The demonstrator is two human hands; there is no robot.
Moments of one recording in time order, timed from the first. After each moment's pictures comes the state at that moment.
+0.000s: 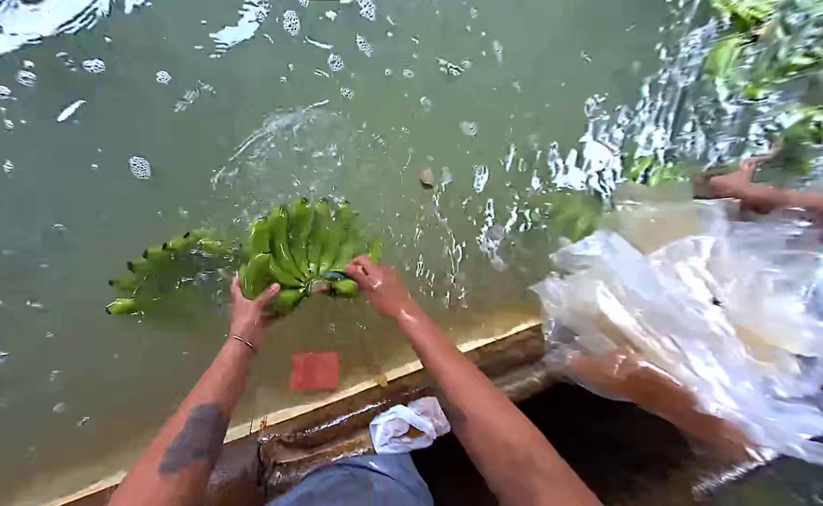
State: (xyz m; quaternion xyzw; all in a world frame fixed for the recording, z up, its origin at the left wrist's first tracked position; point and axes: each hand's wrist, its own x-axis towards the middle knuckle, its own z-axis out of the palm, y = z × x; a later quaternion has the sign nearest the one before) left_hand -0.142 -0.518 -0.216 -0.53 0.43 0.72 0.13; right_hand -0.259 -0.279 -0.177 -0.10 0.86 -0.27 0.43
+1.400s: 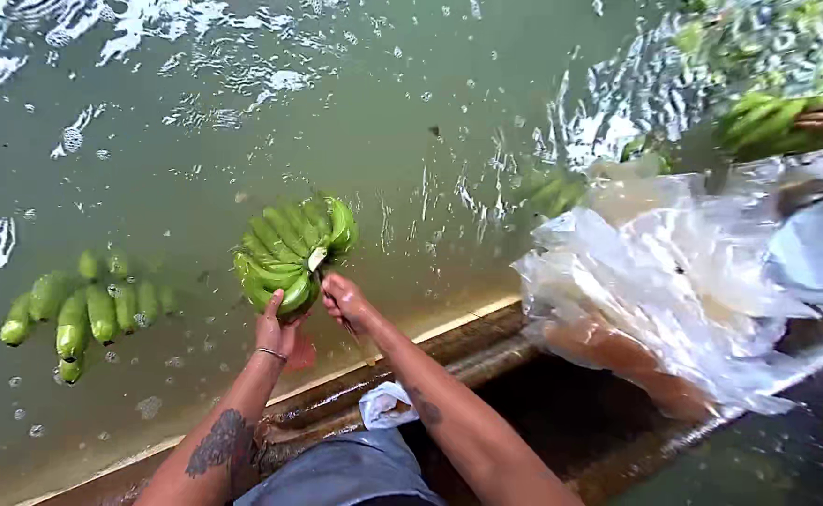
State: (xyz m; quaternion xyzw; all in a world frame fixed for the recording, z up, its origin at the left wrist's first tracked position) left_hand -0.112 -0.440 -0.195 -0.58 0.25 0.77 0.06; right_hand -0.187 -0.282 -0.184 0.12 0.65 -0.53 0.54
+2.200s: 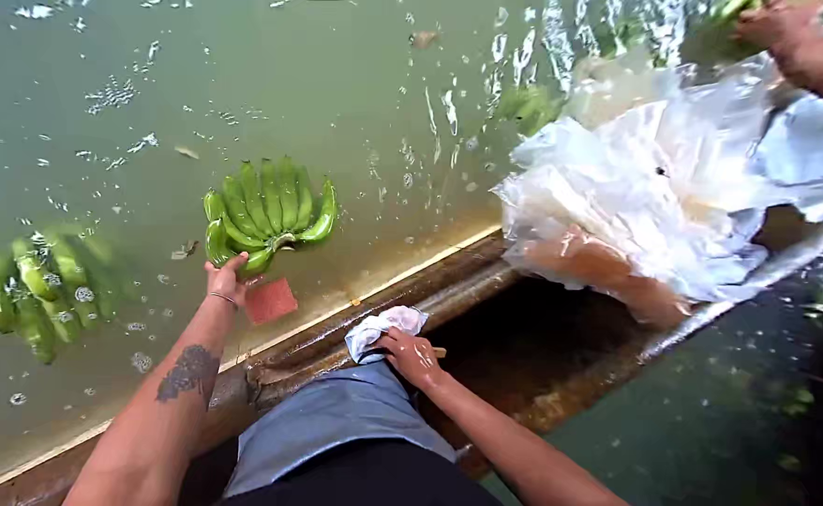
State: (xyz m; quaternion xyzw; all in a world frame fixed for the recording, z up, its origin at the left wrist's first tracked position) left_hand -0.087 -0.483 -0.229 -0.58 0.41 0.69 0.14; right_hand 0.007 -0.122 -0.121 -0.11 0.87 -0.09 0.48
